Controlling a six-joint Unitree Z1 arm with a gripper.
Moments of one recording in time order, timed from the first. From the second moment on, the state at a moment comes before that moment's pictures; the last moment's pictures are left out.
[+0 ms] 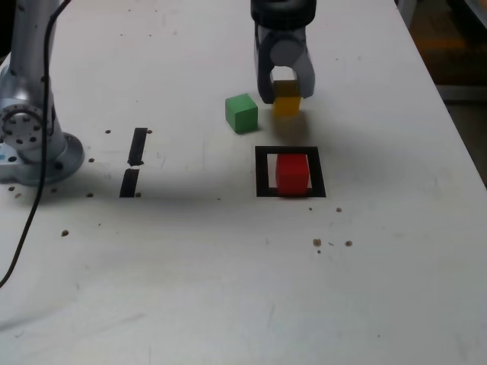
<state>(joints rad) 0.22 1.94 -1.42 0.98 0.03 0.24</state>
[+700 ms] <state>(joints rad) 0.14 1.83 -1.39 1.02 0.01 0.22</state>
